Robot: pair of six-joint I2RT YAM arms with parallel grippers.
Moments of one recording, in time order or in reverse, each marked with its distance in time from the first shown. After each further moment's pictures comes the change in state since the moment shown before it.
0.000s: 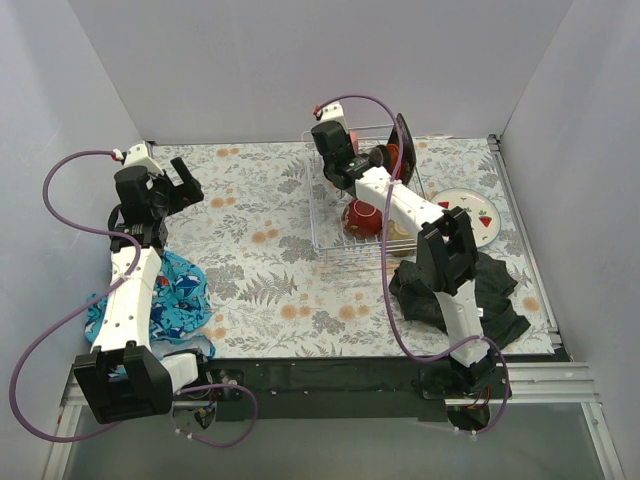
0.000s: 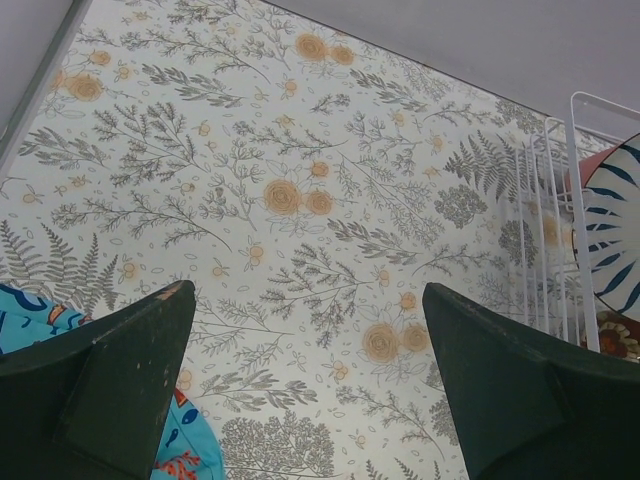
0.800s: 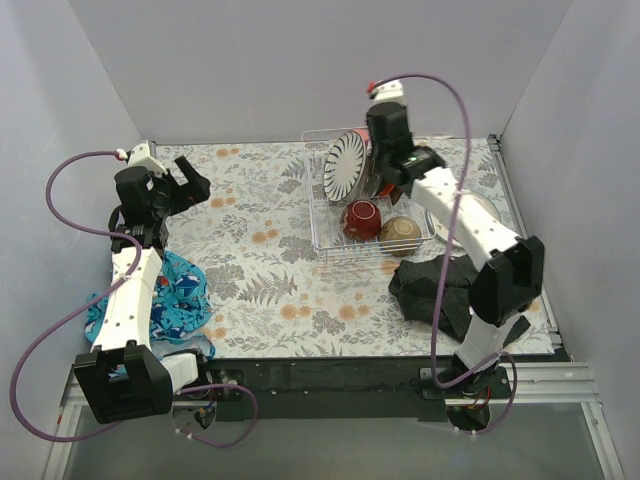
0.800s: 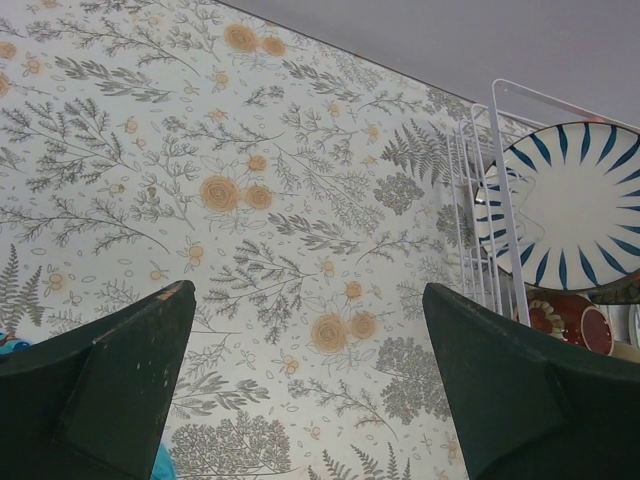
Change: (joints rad) left arm 0.001 0.000 -0.014 0.037 0.137 -0.055; right arm -0.063 -0.354 -0.224 -0.027 -0.006 -0.077
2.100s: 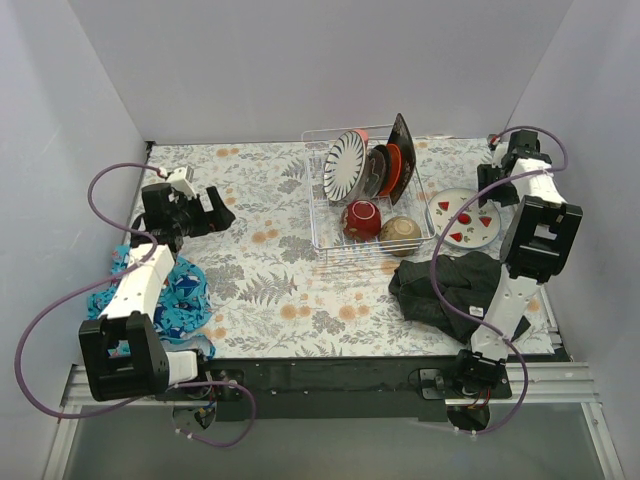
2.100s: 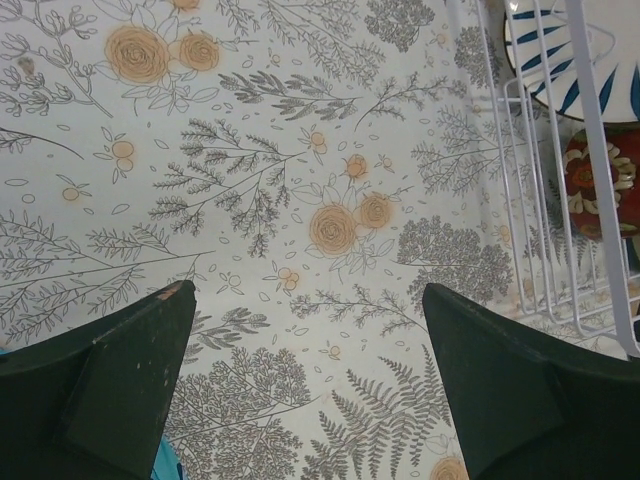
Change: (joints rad) left arm -0.041 0.090 -0.147 0.002 0.170 0.138; right arm -0.848 0.286 -0.029 -0.371 -0.674 -0.194
